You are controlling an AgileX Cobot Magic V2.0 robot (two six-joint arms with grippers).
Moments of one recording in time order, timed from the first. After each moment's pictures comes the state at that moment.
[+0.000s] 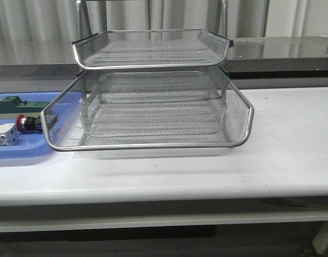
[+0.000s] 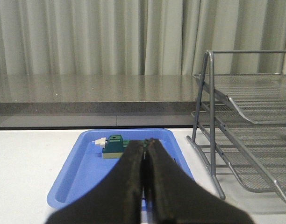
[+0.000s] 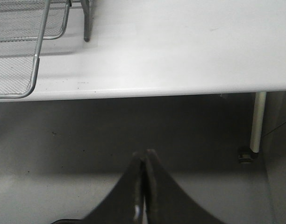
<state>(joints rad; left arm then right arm) -0.01 0.00 0.00 0.11 0.00 -0.14 0.15 0.56 -0.78 -0.06 1.04 0.19</state>
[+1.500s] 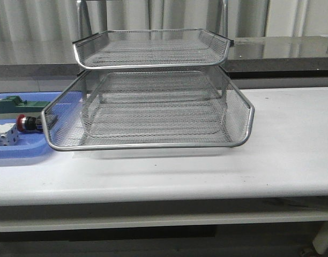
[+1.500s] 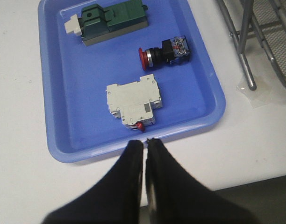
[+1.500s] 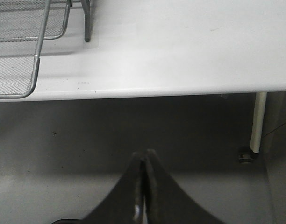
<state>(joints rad) -0.01 1.27 -1.04 0.05 0.68 0.18 0.15 0.56 -0.78 -0.06 1.04 0.19</state>
